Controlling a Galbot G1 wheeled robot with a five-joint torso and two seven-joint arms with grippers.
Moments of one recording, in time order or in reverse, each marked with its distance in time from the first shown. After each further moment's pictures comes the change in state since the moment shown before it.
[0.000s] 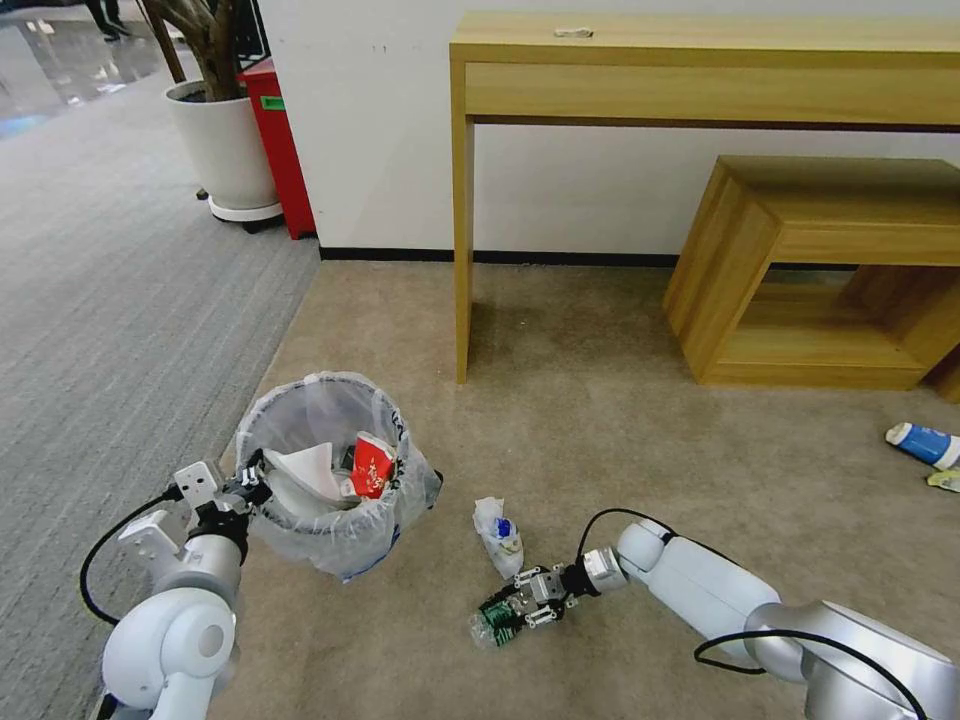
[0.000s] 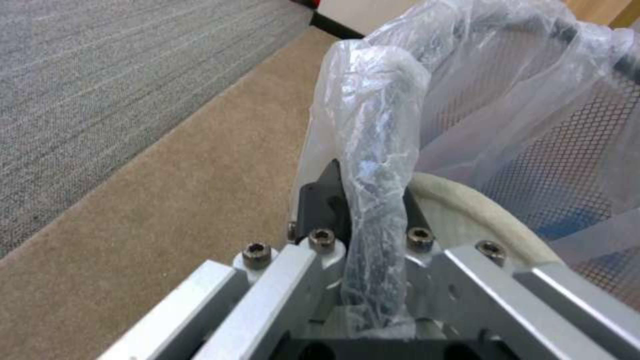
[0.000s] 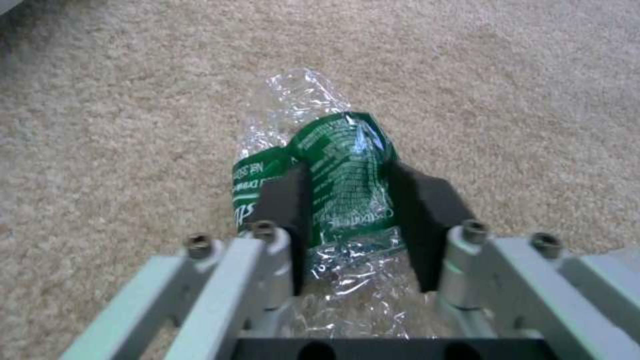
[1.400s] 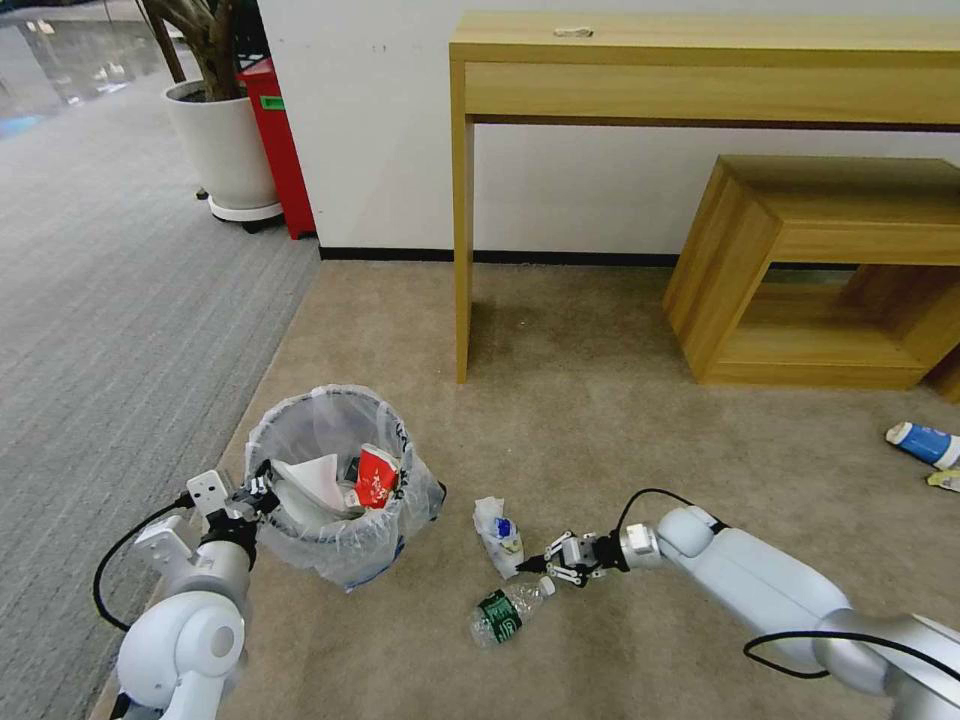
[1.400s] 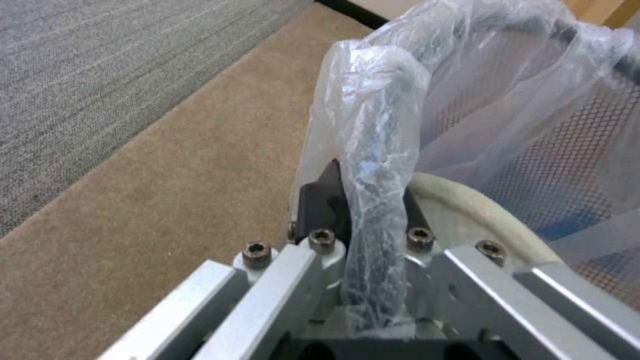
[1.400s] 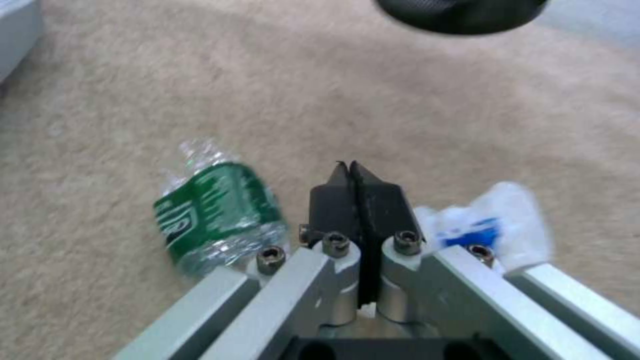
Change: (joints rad) left arm -0.008 0.000 0.026 0.058 0.023 -0.007 0.009; right arm -0.037 -0.218 0.109 0.266 0.188 -0.033 0.026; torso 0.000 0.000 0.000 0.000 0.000
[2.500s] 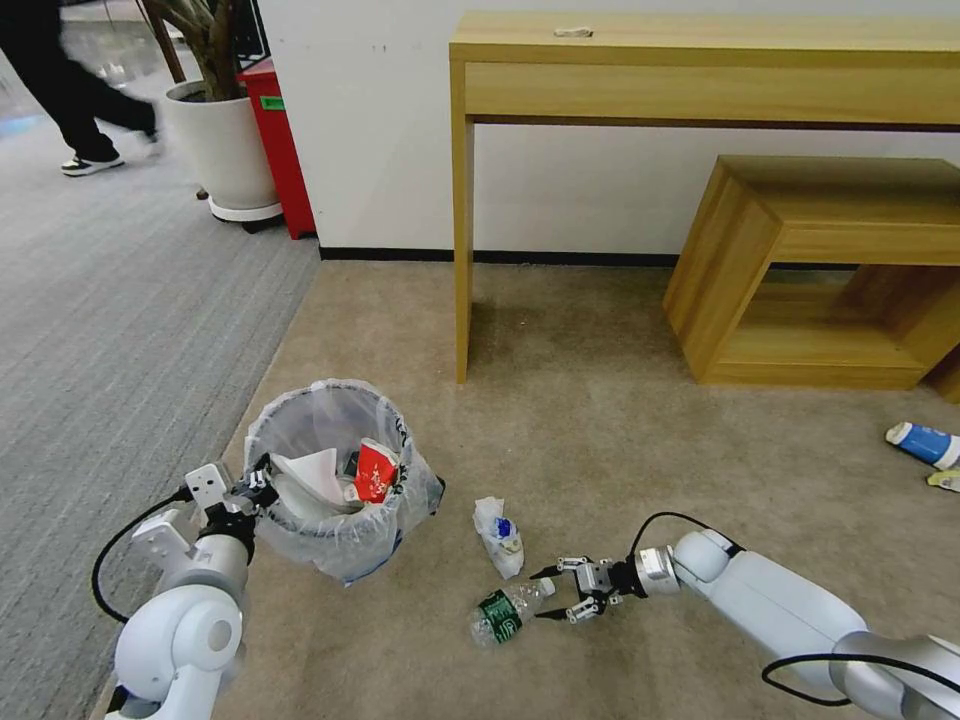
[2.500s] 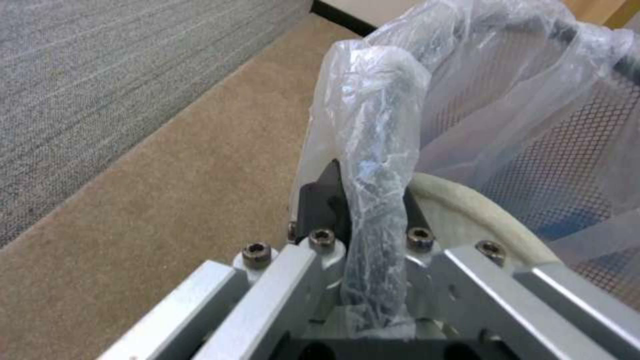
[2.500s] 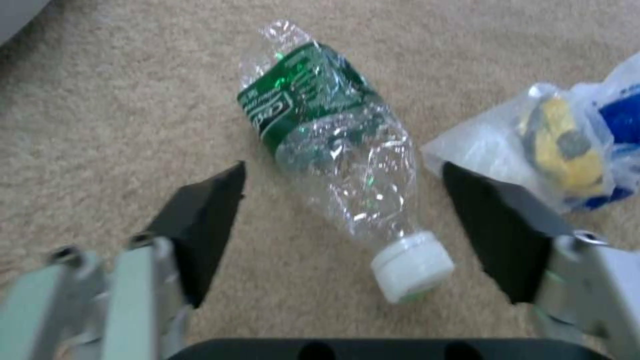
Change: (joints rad) left arm -0.008 0.014 -0.005 -0.015 -0.018 0.000 -0.005; right arm -0.043 0.019 -0.037 -0.115 -0.061 0.003 0.006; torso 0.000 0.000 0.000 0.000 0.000
